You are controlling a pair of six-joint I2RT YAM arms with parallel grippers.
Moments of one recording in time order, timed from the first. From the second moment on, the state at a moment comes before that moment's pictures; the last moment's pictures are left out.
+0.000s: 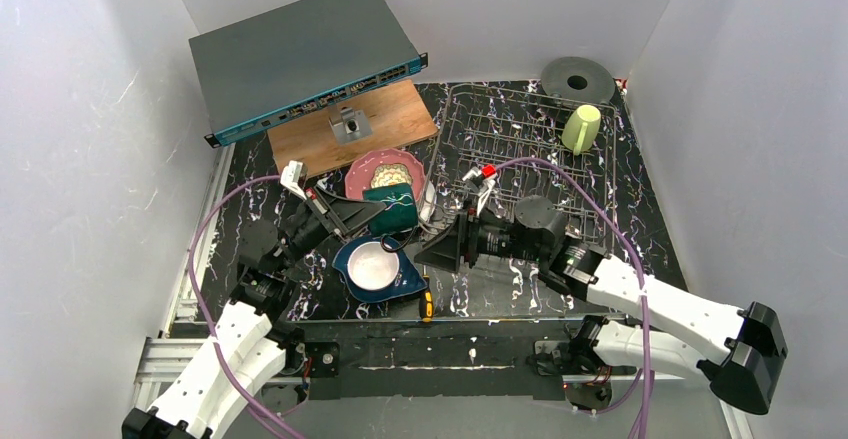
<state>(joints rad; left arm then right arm) -0.38 0.62 0.44 0.34 0.54 -1.38 0.98 0.95 0.71 0.11 -0.39 0.74</state>
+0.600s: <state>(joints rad) -0.38 0.55 0.39 0.52 0.54 -1.47 0.99 1.12 0.82 0.22 -0.41 0.95</state>
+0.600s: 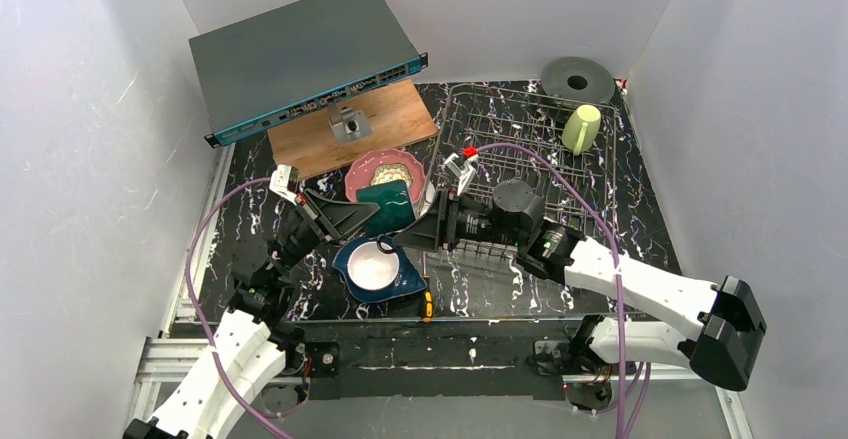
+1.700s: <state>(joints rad) -0.36 0.50 0.34 0.52 0.46 -1.44 1.04 1.25 0.91 0.17 -0.26 1.16</state>
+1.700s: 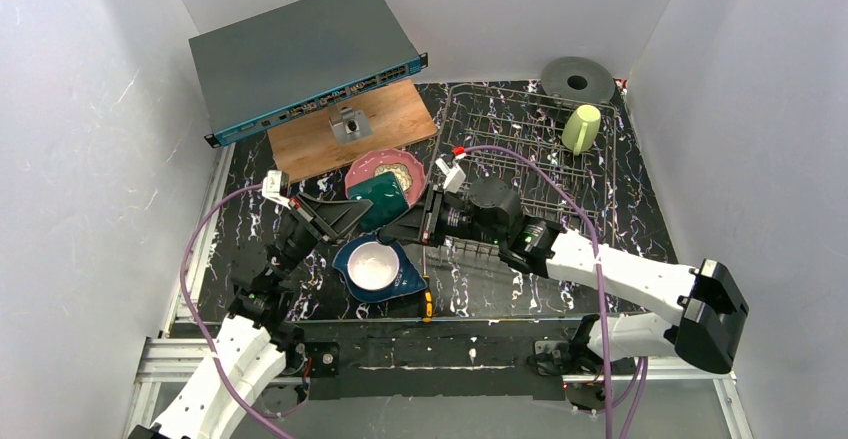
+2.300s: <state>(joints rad) -0.37 0.36 0.40 0.12 0.52 -1.34 1.04 1.12 0.90 0.02 -0.08 1.06</state>
